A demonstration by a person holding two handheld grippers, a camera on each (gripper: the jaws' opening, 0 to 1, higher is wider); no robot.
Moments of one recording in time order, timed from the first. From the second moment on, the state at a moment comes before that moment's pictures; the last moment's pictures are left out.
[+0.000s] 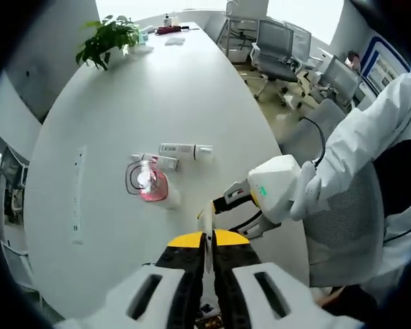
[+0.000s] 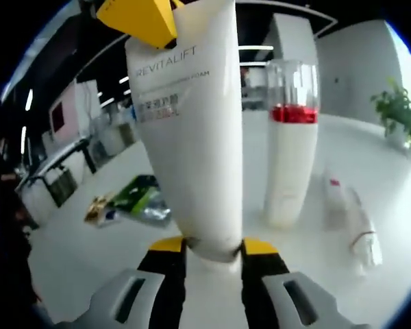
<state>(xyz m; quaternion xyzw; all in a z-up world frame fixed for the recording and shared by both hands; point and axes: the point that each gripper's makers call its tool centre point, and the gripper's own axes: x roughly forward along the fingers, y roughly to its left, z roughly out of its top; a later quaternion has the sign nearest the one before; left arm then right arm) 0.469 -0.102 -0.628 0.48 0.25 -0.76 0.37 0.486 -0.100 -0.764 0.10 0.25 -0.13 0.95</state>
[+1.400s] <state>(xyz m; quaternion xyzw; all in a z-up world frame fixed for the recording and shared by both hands) 0.483 -0.123 -0.630 0.45 0.27 -0.76 0.38 0.482 -0.111 -0.787 0.14 0.26 -0.19 0.94</state>
